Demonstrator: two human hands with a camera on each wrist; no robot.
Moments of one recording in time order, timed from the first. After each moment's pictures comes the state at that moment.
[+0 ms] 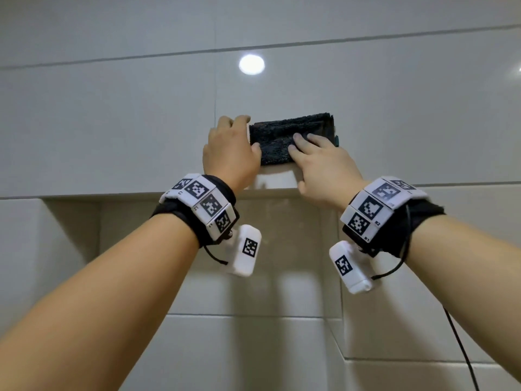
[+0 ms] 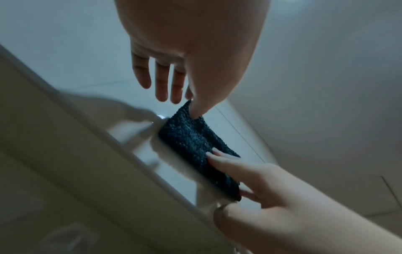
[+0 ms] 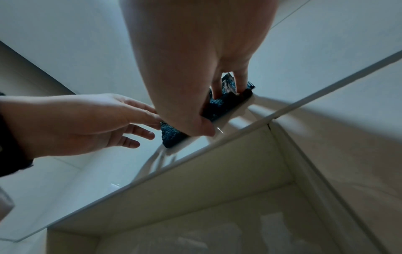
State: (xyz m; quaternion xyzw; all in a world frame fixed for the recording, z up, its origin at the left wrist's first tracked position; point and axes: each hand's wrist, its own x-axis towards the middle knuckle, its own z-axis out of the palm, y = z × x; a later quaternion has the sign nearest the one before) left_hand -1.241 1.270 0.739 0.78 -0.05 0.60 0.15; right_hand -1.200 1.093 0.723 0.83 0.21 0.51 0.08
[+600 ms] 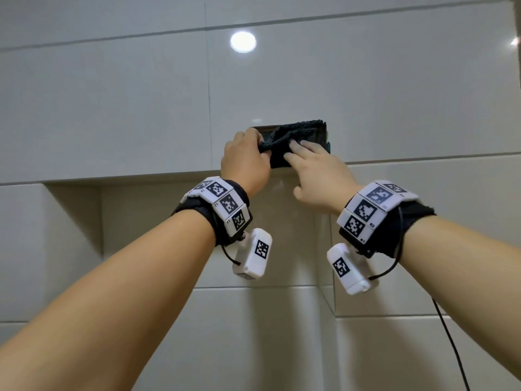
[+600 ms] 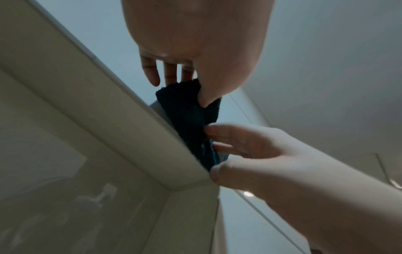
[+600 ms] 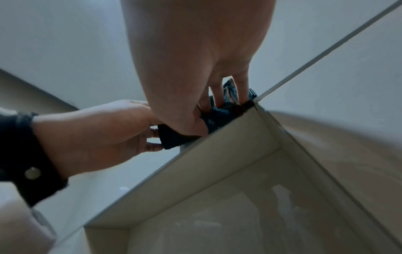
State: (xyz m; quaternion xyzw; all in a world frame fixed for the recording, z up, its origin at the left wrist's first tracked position) left_hand -1.235 1.246 0.697 0.80 -0.10 0.54 0.23; right_hand -1.220 1.090 0.677 0.86 0.24 0.44 0.03
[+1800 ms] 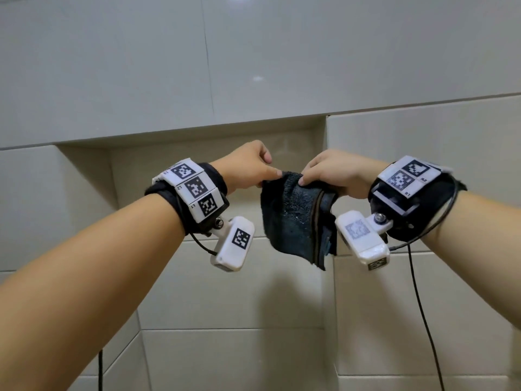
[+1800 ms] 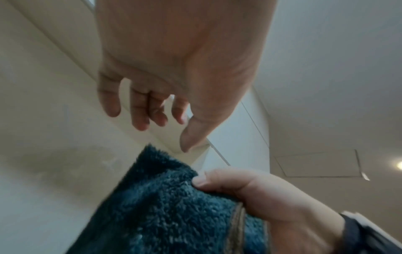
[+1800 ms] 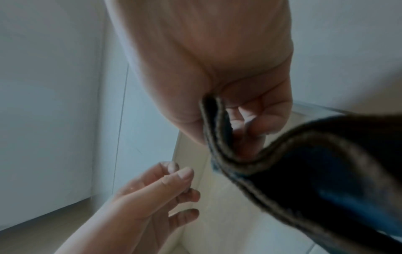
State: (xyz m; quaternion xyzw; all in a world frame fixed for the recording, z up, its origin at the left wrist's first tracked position) left_hand -1.289 1.255 0.631 0.91 -0.12 0.23 0.32; right_hand -1.251 1.069 0.616 0.86 0.22 0.05 -0.46
